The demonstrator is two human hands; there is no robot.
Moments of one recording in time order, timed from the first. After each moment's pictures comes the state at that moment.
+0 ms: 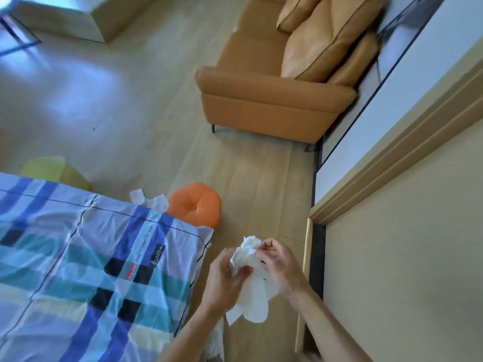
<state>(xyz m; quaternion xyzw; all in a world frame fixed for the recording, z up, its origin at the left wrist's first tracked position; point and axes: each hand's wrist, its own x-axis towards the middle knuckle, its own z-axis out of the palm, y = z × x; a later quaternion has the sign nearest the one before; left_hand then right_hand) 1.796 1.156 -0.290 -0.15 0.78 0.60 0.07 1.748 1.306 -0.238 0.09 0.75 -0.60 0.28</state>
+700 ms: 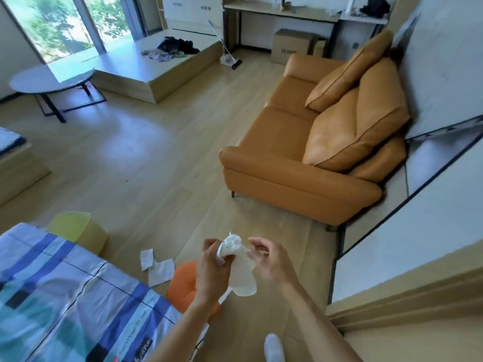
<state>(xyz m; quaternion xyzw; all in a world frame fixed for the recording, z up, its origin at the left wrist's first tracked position) 1.478 1.105 -0.178 -0.26 0.85 0.44 -0.15 1.412 1.250 -0.140 -0.09 0.83 -0.51 0.21</state>
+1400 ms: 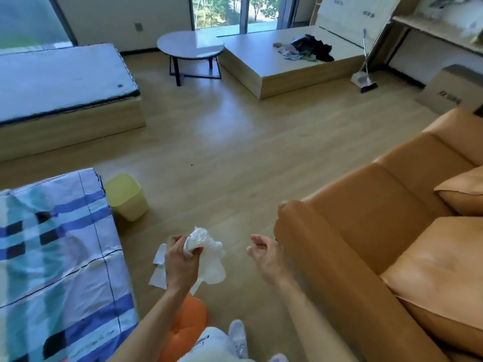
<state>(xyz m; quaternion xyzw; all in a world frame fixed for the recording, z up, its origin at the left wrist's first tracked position) 1.248 0.900 -0.204 -0.56 0.70 0.34 -0.28 1.066 1.018 -0.160 -0.30 0.81 -0.37 0.36</state>
